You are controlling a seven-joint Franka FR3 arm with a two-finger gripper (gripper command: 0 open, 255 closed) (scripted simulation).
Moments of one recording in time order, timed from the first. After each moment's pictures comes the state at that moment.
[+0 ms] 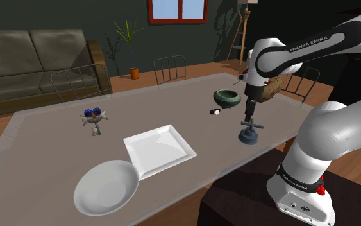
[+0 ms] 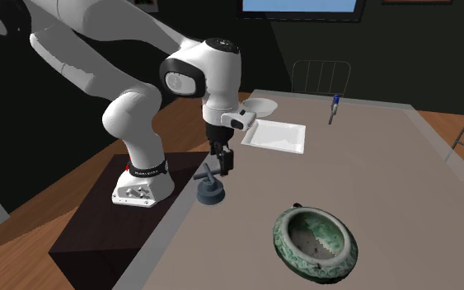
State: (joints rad) arm -0.11 -0.77 -0.44 -2.89 -0.23 2.06 -0.62
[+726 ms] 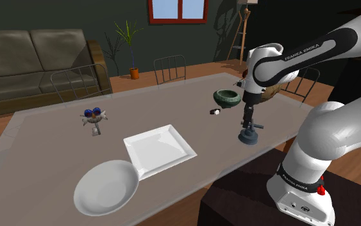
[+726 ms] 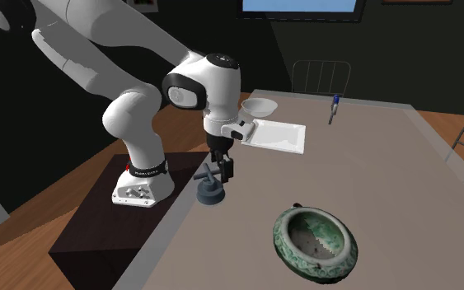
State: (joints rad) arm -0.10 -0.71 -0.46 -2.95 -0.24 2.17 -0.62
